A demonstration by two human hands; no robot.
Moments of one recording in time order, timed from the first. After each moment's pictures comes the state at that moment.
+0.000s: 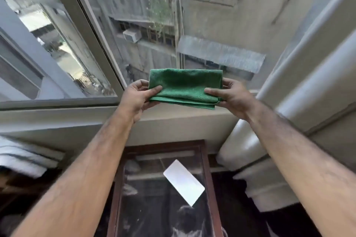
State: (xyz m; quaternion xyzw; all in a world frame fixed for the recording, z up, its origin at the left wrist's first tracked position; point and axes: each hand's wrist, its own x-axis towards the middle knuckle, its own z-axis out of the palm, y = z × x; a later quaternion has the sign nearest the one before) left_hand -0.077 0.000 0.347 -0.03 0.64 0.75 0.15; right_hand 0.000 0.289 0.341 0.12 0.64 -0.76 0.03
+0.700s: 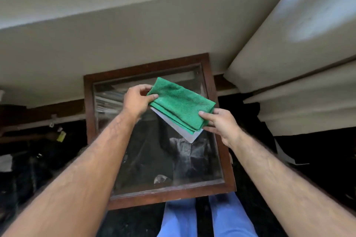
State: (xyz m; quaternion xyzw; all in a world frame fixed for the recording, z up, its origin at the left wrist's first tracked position) left_hand -0.006 -0.001 -0.097 -0.14 0.84 0.46 0.27; right_hand 0.142 0.226 -0.118 0.45 0.52 -0.70 0.19
